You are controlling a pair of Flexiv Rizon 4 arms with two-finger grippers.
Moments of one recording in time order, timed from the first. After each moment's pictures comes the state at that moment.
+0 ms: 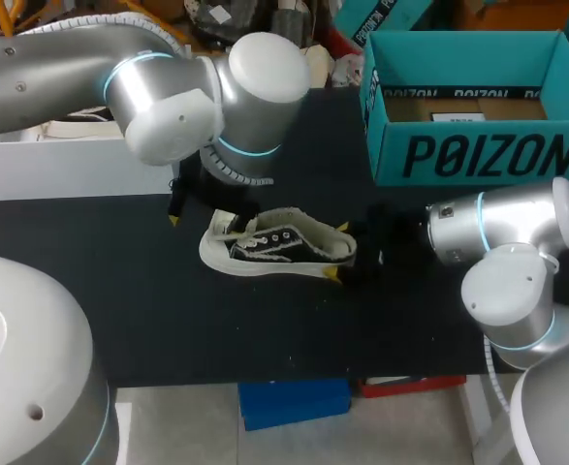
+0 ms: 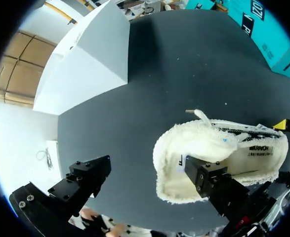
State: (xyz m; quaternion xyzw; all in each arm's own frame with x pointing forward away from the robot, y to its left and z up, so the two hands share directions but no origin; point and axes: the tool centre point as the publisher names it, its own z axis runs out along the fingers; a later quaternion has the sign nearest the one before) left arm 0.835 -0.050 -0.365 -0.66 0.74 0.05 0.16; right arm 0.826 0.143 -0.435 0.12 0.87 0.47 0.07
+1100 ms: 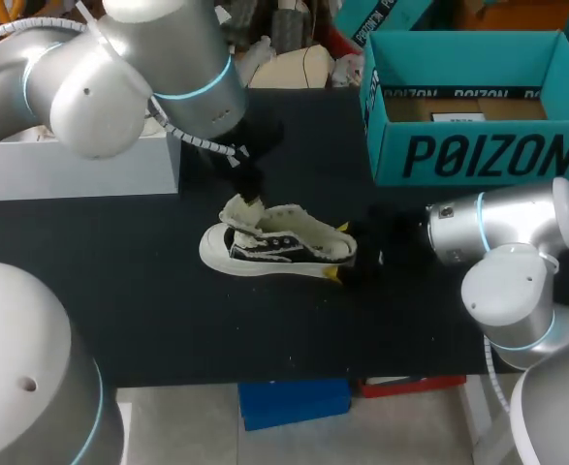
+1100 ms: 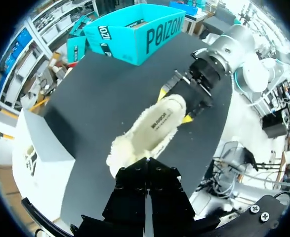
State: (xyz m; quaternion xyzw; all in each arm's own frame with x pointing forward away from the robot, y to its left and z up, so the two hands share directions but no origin) left arm 0.804 -0.128 -0.273 -0.26 0.96 -0.14 0.01; right arm 0.826 0.143 -0.436 0.12 0.87 0.47 0.07
